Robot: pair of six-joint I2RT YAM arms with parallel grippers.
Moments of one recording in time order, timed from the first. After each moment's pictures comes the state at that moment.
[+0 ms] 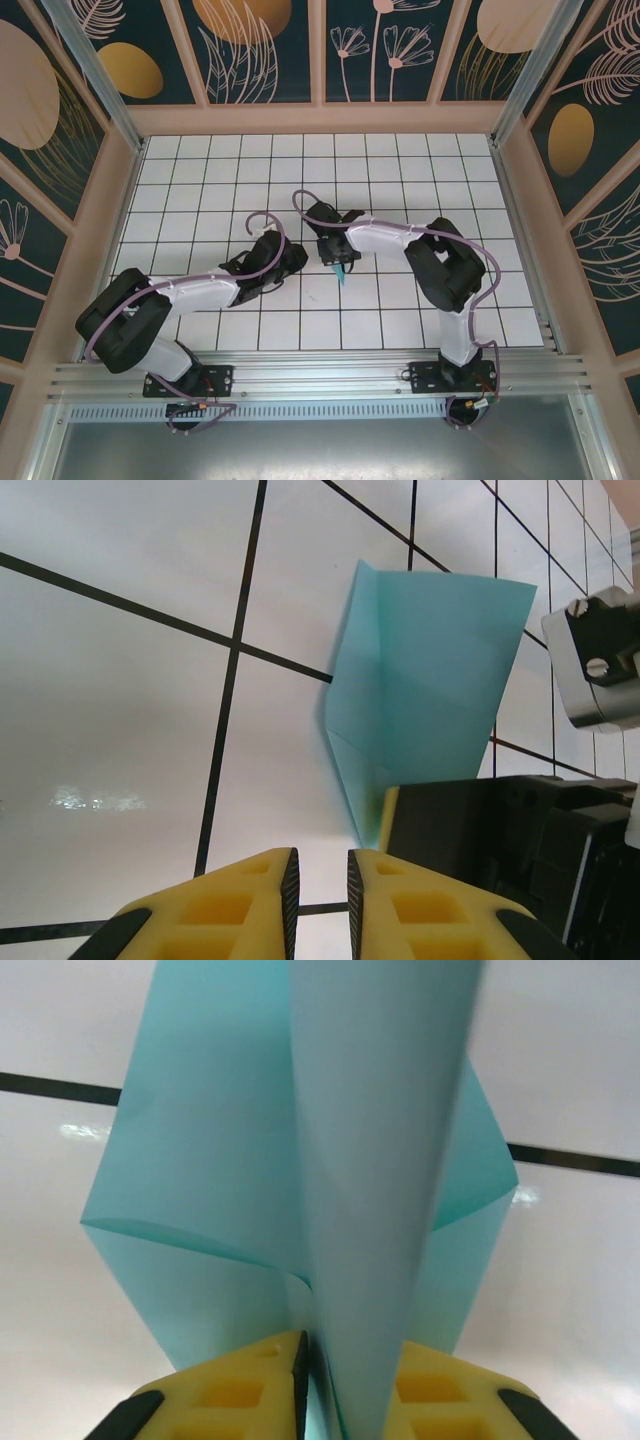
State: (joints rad) left arm -0.76 1.49 0.61 0.19 -0.08 -1.08; right arm 0.80 1.97 1.31 -0.65 0.18 0.59
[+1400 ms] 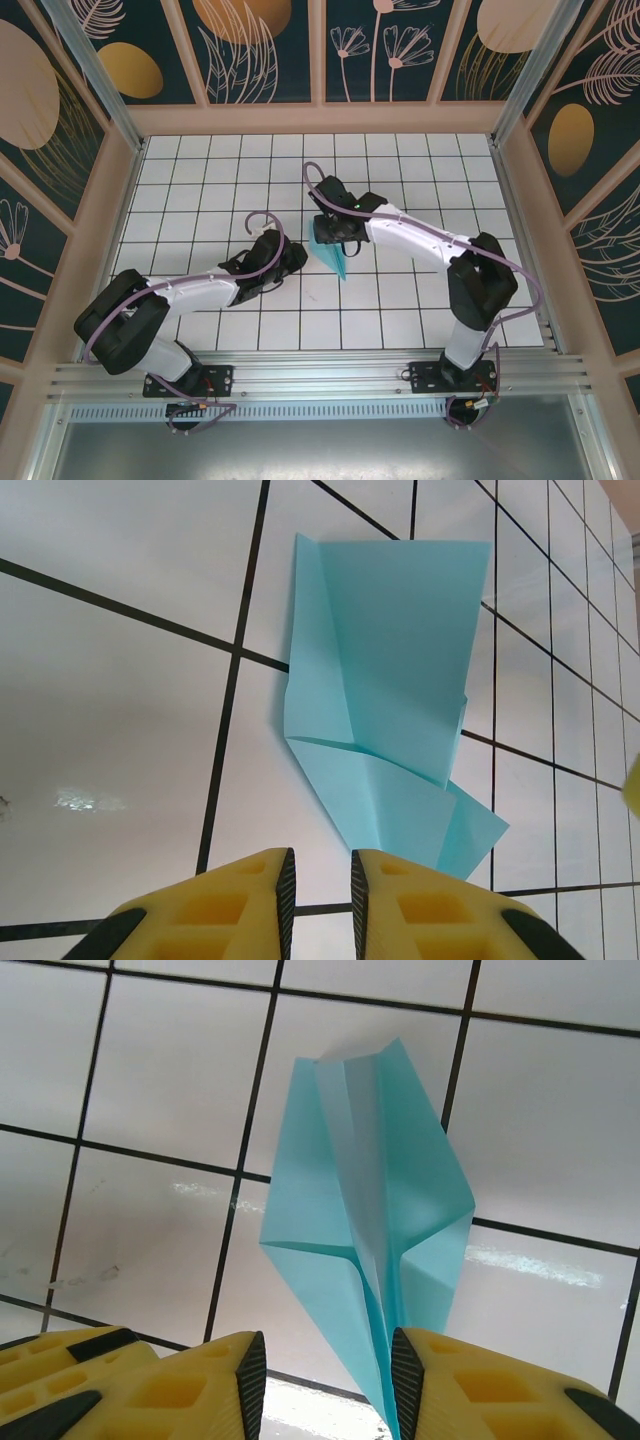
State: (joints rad) left arm -0.76 1.48 0.63 0.17 -0.09 -1.08; right arm 0.80 1.73 1.38 -0.69 0.14 0.54
